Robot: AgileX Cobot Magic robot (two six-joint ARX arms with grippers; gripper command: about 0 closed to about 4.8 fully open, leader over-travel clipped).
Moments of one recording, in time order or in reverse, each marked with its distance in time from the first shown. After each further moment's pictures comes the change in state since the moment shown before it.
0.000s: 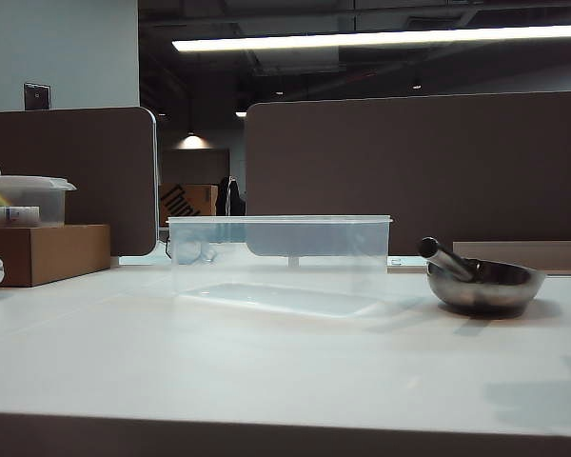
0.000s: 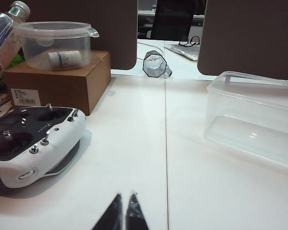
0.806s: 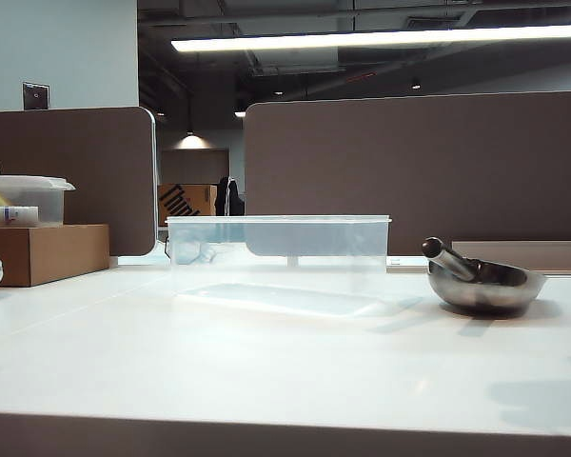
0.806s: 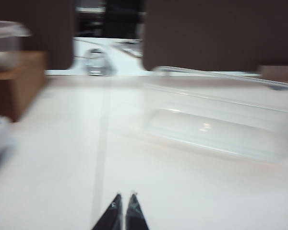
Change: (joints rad) left arm -0.230 0.000 0.000 0.000 -0.003 0.000; right arm 0.000 0.000 0.000 -0.024 0.000 0.000
